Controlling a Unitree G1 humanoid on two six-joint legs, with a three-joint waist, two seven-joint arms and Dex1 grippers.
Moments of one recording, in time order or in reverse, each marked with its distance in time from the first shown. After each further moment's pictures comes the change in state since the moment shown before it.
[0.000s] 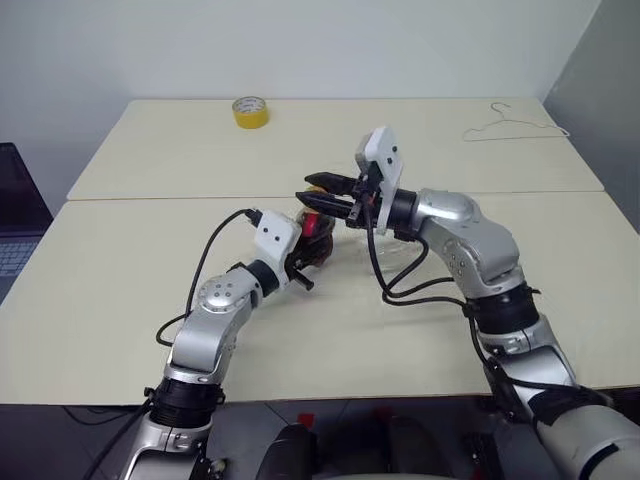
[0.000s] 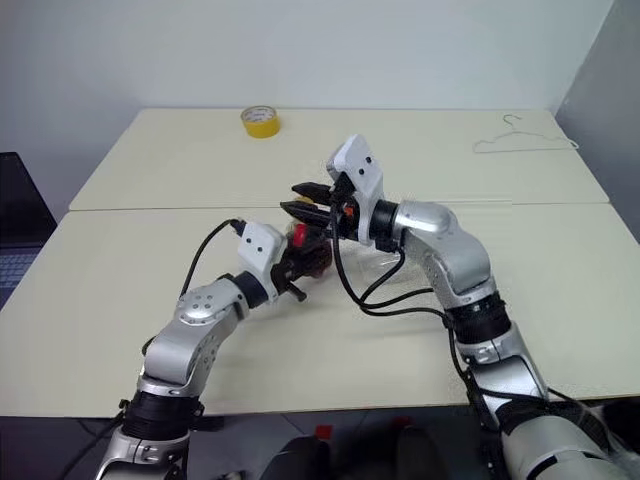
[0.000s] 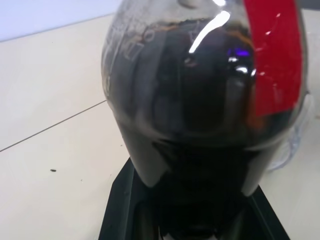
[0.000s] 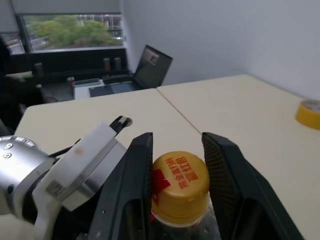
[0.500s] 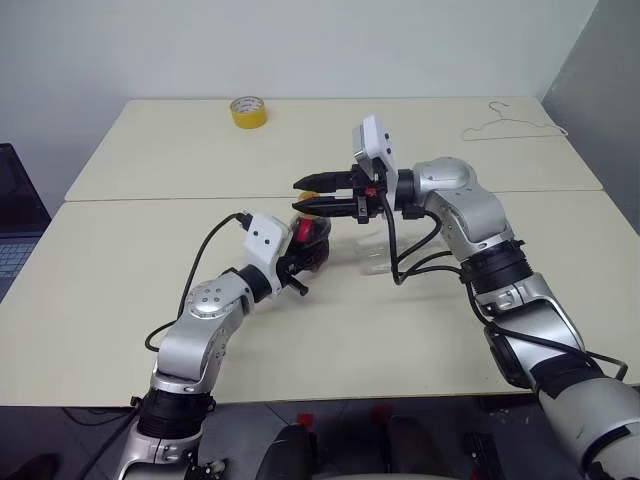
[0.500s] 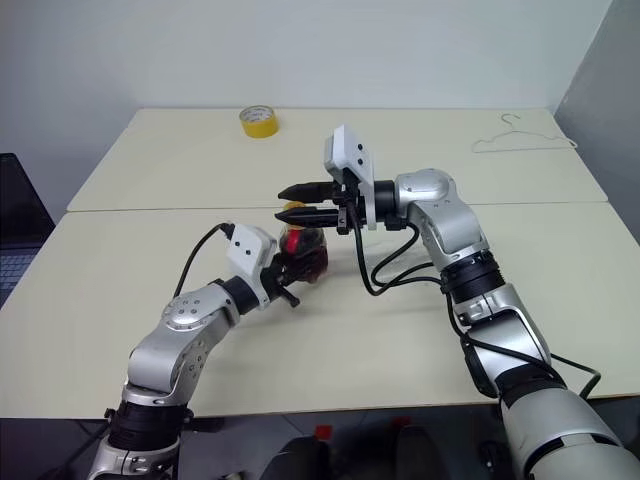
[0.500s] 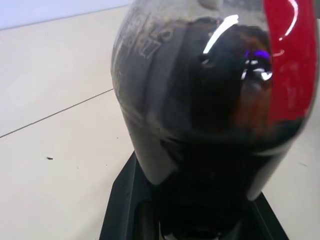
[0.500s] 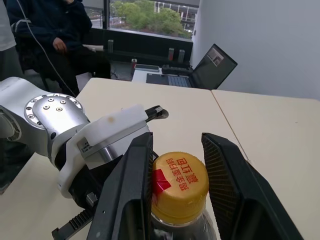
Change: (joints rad) left arm 0.050 0.012 0.019 -0.068 -0.048 0.058 0.006; right arm -0.158 -0.008 0.029 0.317 -0.043 -0.212 0.324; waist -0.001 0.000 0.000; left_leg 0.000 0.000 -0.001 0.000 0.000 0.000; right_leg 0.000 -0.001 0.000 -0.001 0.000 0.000
